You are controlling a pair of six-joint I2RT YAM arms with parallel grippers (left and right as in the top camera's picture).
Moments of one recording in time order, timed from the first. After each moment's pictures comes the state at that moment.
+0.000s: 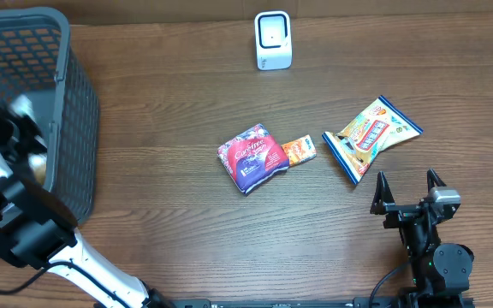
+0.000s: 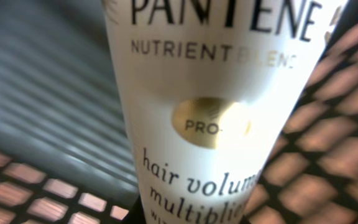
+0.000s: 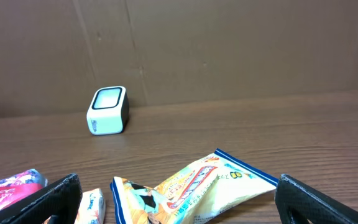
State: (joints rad) left arm 0.68 2.14 2.19 -1.54 0.07 -0.07; right arm 0.05 0.01 0.02 -0.04 -0.03 0.12
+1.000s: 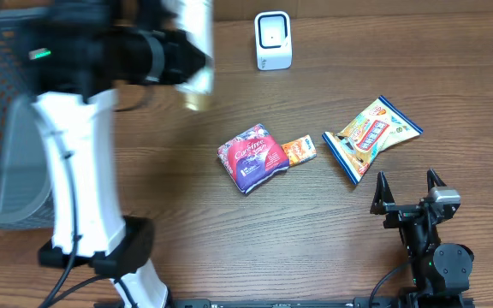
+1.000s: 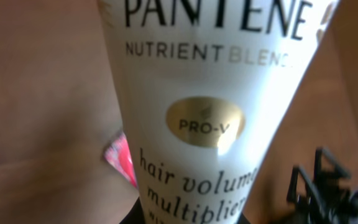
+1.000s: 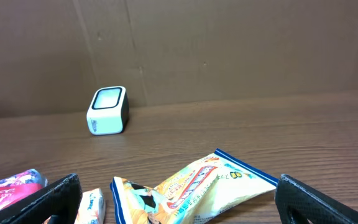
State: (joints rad) left arm -0.17 1.91 2.61 -1.69 0.41 -0.16; right arm 0.05 0.01 0.02 -0.03 -0.03 0.12
